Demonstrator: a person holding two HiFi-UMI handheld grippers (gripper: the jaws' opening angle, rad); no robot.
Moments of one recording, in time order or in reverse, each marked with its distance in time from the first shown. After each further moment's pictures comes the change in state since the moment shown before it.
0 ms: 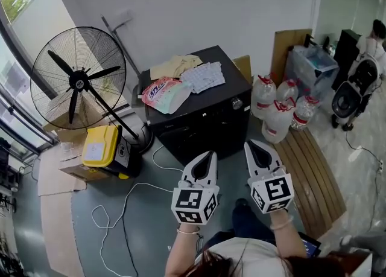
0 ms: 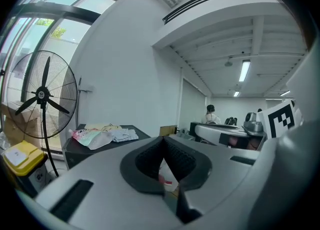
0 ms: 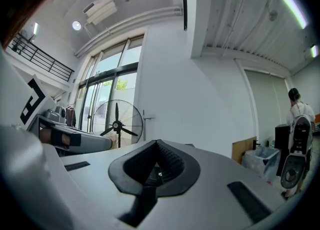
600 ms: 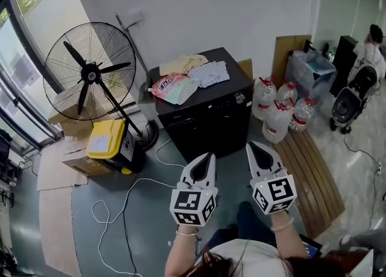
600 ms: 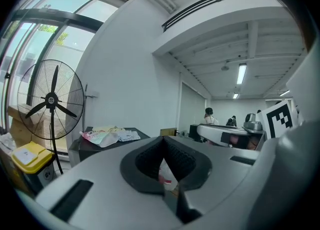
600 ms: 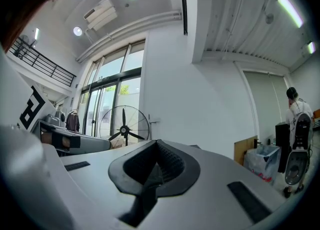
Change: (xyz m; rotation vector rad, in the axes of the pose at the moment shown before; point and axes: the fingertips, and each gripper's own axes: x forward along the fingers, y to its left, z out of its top) left arm -0.101 -0.014 0.002 0.006 -0.038 0.015; right arm -0.071 0.066 0.018 0.026 -0.033 0.020
